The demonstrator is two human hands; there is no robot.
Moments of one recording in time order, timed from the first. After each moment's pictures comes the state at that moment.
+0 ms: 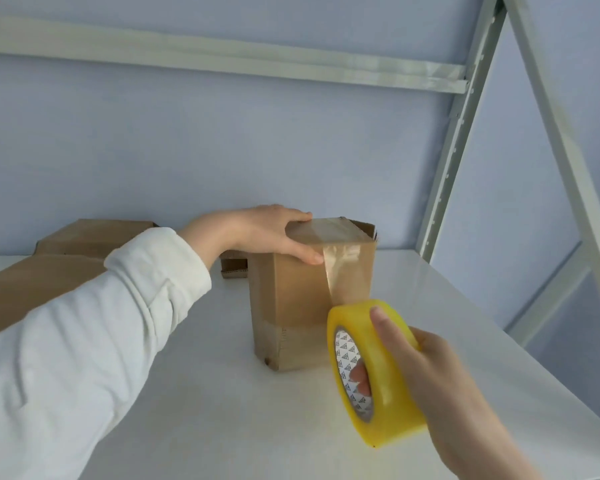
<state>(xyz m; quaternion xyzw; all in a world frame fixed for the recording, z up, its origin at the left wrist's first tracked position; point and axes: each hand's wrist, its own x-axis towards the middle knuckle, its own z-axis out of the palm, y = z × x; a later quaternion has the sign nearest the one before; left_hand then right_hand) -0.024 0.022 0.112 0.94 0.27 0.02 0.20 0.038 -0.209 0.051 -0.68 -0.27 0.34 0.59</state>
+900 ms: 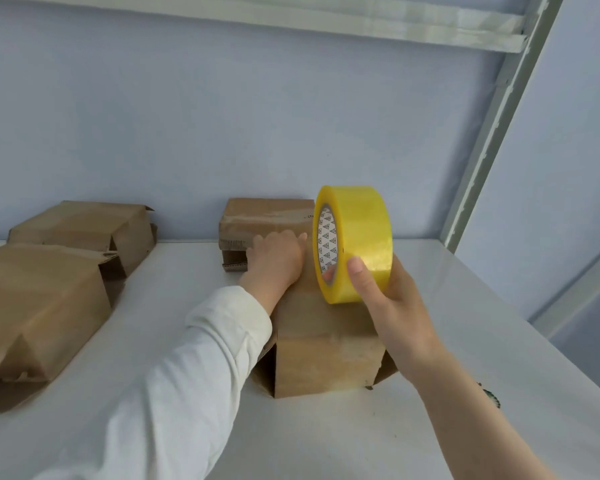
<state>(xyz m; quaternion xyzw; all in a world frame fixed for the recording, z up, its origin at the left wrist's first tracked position) 0.044 0.083 0.005 0.86 0.47 0.16 0.11 0.079 -0.104 0.035 -0.62 -0.44 0.21 0.62</state>
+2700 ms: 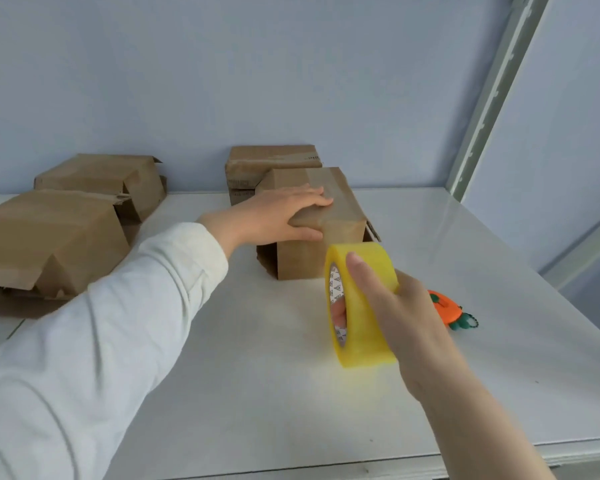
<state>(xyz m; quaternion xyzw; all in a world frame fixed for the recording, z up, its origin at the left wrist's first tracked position) -0.004 0.047 0.019 0.98 0.19 0.07 0.09 0.055 -0.172 0.004 -0.67 -0.30 0.36 0.57</state>
